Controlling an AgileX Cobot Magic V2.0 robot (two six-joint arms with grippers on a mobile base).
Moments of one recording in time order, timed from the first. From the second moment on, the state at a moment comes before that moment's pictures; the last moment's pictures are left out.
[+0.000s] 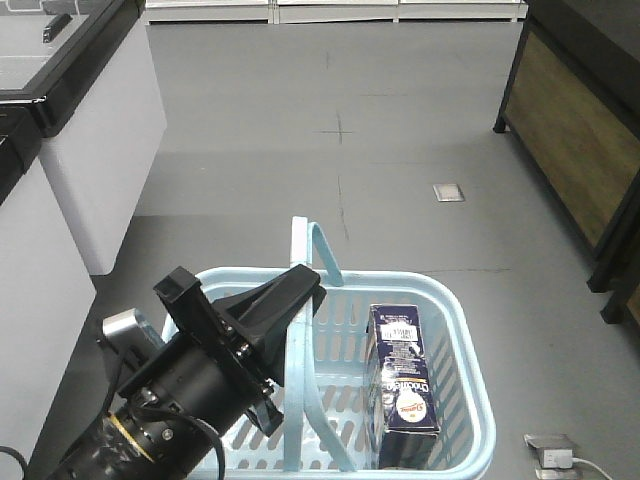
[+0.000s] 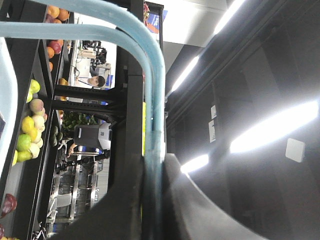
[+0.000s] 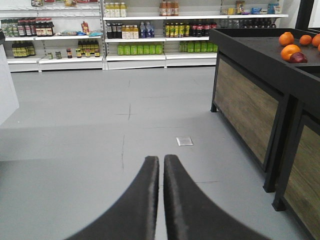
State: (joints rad) left arm -1.04 1.41 -0.45 -0.39 -1.09 -1.55; right arm -0.08 -0.01 0.03 -0.04 0.18 0.04
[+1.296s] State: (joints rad) left arm -1.04 1.41 -0.45 -0.38 -1.09 -1.55; right arm -0.08 -0.01 0.03 -0.04 0.18 0.04
